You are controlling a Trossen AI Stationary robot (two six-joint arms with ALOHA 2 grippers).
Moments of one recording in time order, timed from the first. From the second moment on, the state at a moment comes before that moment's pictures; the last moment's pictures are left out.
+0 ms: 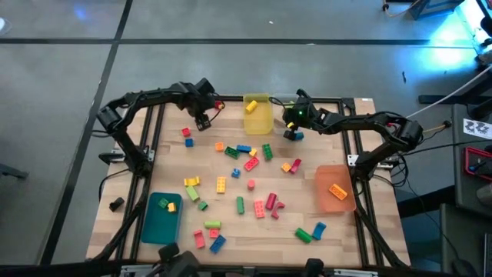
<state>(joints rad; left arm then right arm) 0.77 1.68 1.10 -0.75 -0.11 0.32 -0.58 1.53 0.69 0.13 0.15 -0.42</state>
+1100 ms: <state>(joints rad) 0.81 1.77 1.11 -0.72 -0.15 0.29 -0.58 1.52 0.69 0.12 0.15 -0.43</state>
